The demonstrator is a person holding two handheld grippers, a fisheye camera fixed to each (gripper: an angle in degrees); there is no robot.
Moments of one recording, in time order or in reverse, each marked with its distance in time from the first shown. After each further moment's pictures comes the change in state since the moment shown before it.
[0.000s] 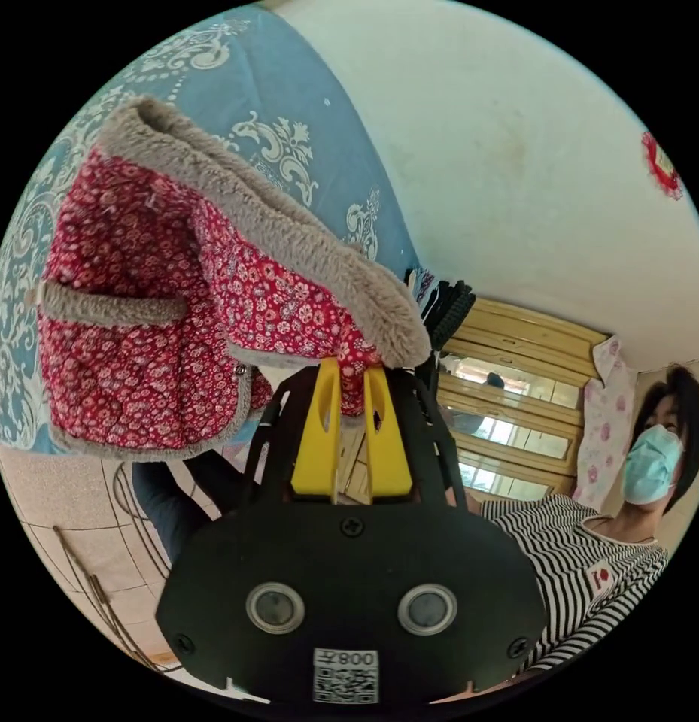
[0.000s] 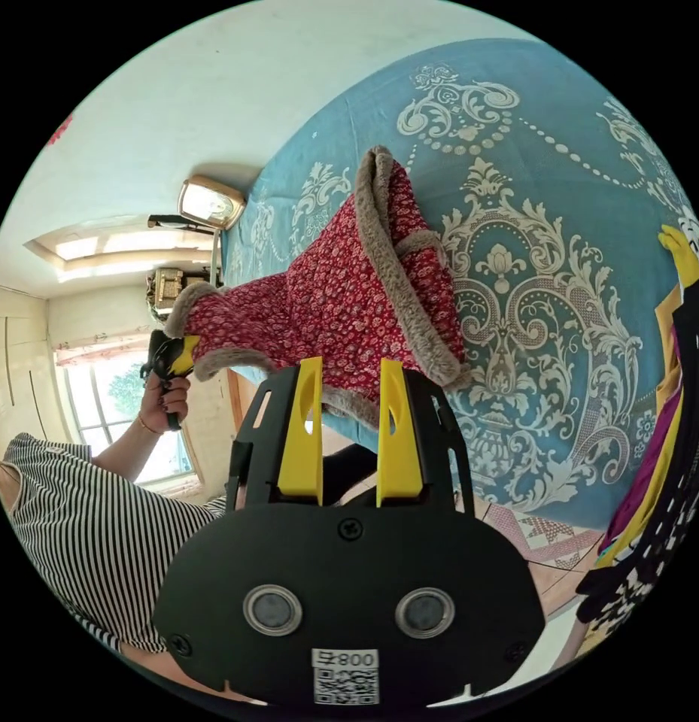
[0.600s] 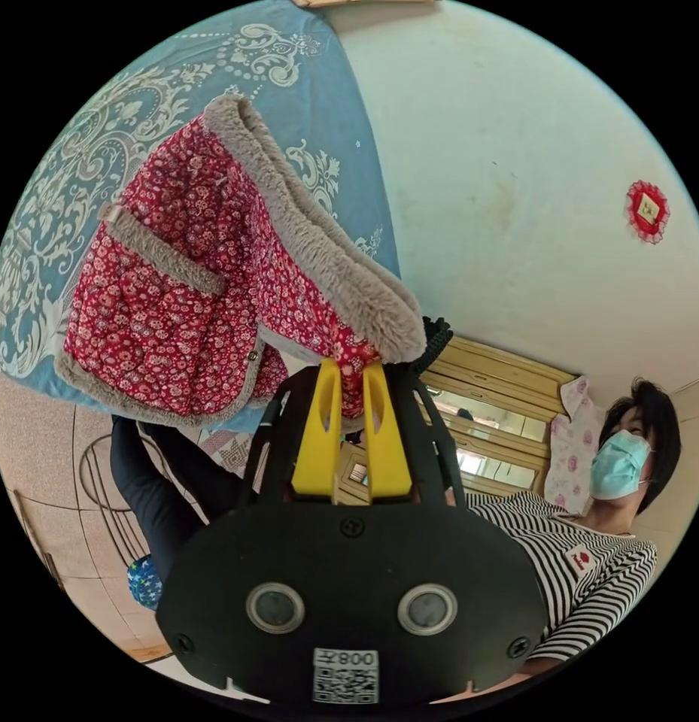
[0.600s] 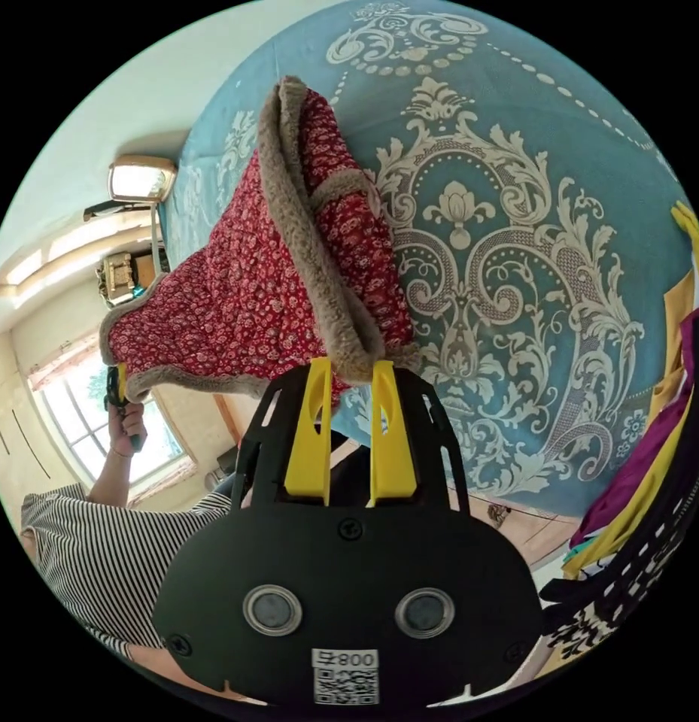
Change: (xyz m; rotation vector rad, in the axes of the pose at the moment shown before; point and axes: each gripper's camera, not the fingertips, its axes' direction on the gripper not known) left arm -0.110 0.096 -0.114 0.126 0.120 -0.097; right arm 0.028 -0.056 -0.030 -0.211 0.098 0.103
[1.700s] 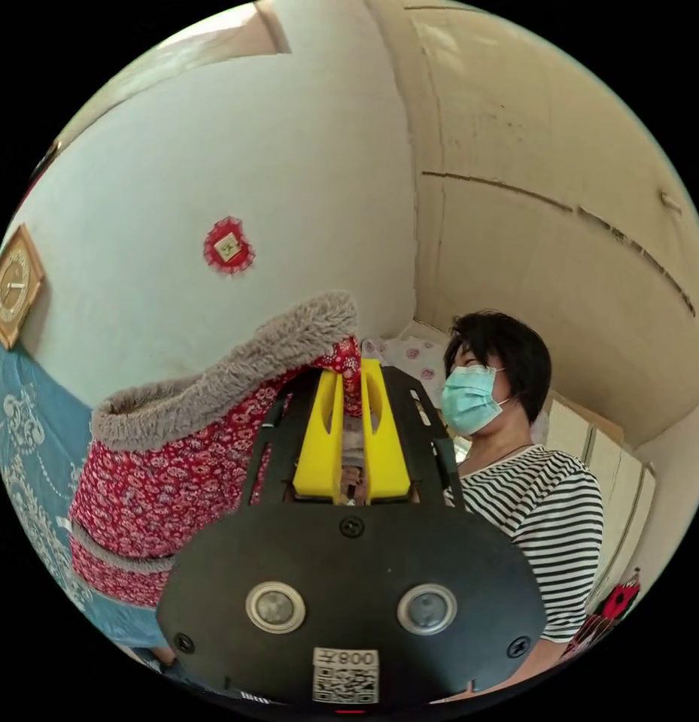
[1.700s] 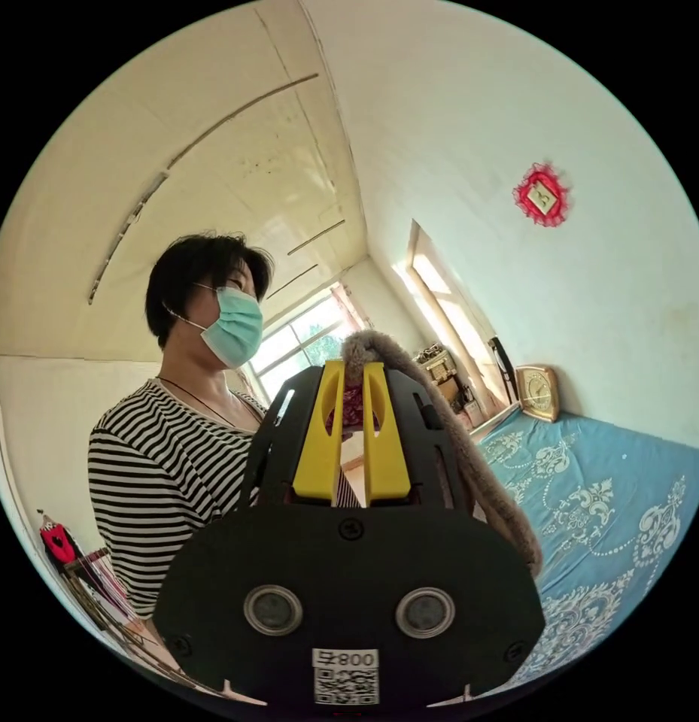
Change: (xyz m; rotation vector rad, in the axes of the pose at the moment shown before) left arm 0.136 0.341 -0.383 0.529 0.541 1.046; right arm -0.212 0.401 -0.449 0.666 -0.735 -1.237
